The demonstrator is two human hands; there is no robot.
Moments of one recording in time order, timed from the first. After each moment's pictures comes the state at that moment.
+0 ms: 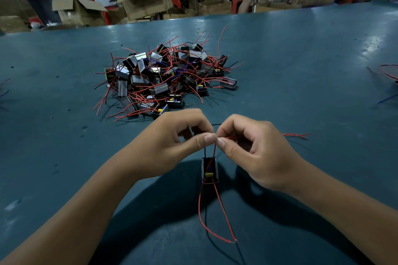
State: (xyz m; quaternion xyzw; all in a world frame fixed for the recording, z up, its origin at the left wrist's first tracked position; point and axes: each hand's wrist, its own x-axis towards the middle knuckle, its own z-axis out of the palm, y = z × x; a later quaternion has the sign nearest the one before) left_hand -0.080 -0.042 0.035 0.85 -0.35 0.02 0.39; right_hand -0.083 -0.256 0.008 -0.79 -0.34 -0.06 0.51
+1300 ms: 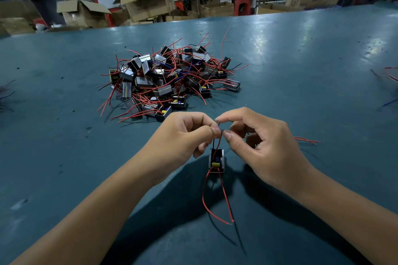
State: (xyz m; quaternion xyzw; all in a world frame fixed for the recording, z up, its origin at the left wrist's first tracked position) left_hand -0.081 -0.064 0.027 0.76 -0.14 -0.07 0.64; right_hand -0.083 -0.257 0.010 -0.80 -0.31 -0.16 0.48
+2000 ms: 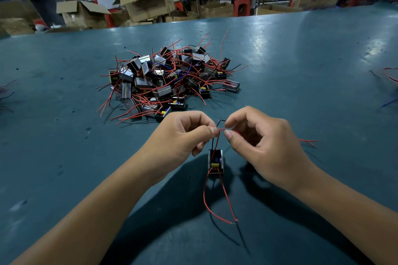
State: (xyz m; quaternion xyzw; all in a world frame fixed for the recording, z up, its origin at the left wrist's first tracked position) left_hand -0.078 -0.059 0.023 0.76 -0.15 -0.05 0.63; right_hand -0.079 -0.258 0.009 -0.81 -0.28 -0.15 0.50
